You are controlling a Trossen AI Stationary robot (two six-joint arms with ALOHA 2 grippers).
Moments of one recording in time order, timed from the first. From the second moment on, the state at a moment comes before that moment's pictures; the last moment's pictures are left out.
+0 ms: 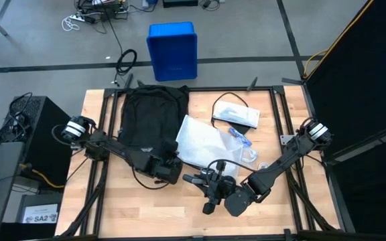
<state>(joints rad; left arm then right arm) -0.37 1.69 1.01 -0.46 -0.78 0.18 0.66 1.78 1.31 0.03 0.99 0.12</state>
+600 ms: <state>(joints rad) -0.40 1.67 1.73 -1.10 -0.30 -0.14 0.80 1.62 1.31 0.19 0.91 -0.06</state>
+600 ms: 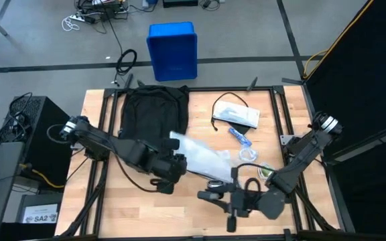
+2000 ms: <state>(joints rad) -0.24 1.09 1.04 -0.24 0.04 -0.56 0.64 1.50 1.31 0.05 0.86 -0.12</state>
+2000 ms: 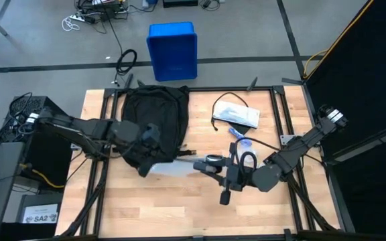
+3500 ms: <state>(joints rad) -0.50 1.08 0.71 0.02 -0.54 0.03 0.51 1.48 1.27 -0.03 0.64 0.04</state>
